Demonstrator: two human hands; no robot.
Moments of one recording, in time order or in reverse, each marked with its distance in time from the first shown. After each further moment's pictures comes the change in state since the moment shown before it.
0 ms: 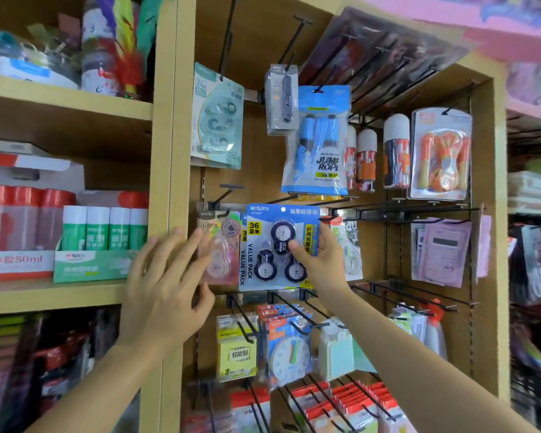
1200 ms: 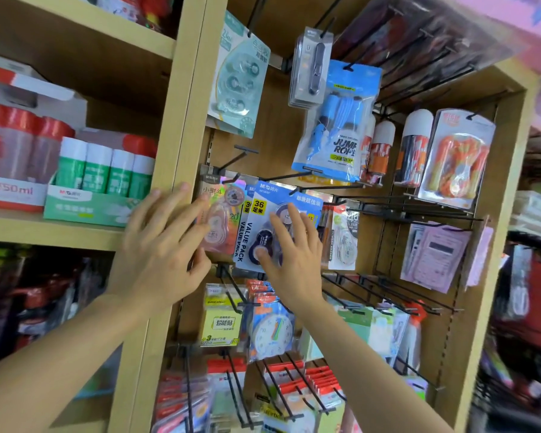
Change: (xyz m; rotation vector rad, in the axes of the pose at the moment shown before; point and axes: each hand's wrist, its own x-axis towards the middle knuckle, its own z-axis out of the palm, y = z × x) left_hand -0.003 0.004 0.000 0.007 0.046 -0.013; right_hand -0.032 0.030 0.027 -0.983 -0.060 -0.500
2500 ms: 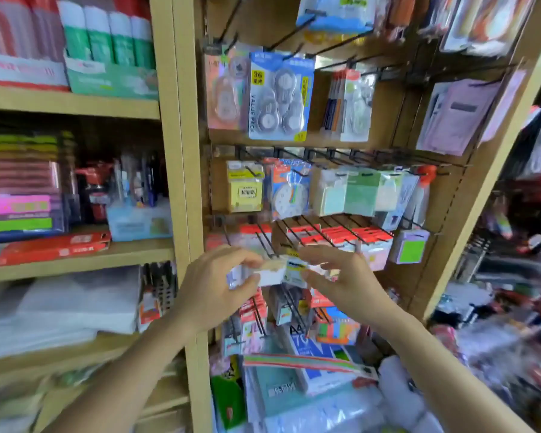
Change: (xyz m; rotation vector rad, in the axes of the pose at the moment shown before) left_hand -0.160 0.110 -0.102 -0.965 -0.624 -0.421; right_hand -0.219 -0.039 -0.131 0.517 -0.613 0.402
